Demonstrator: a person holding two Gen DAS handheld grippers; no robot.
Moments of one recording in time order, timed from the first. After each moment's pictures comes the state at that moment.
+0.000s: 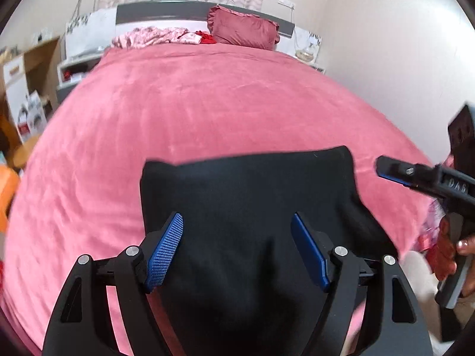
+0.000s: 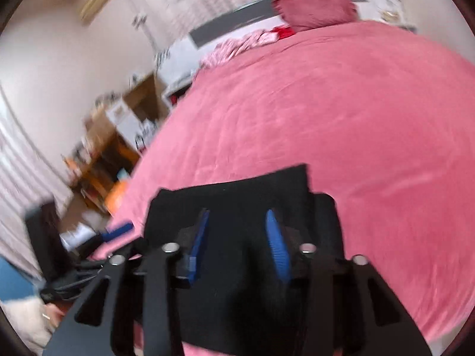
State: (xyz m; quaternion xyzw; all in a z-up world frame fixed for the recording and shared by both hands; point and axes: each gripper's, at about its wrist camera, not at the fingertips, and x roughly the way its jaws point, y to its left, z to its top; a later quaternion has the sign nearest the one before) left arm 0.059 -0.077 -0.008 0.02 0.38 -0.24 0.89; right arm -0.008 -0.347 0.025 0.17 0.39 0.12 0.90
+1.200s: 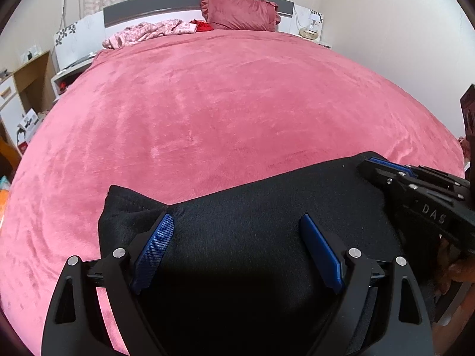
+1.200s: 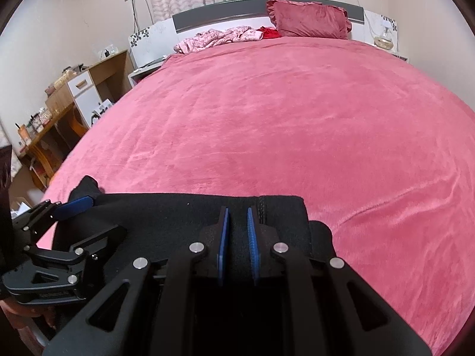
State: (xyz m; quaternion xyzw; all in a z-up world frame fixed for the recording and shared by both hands) left arm 0.125 -0.119 -0.072 0.08 0.39 -0.23 0.89; right arm 0.051 -0.318 -0.040 0.11 0.38 0.04 0.92
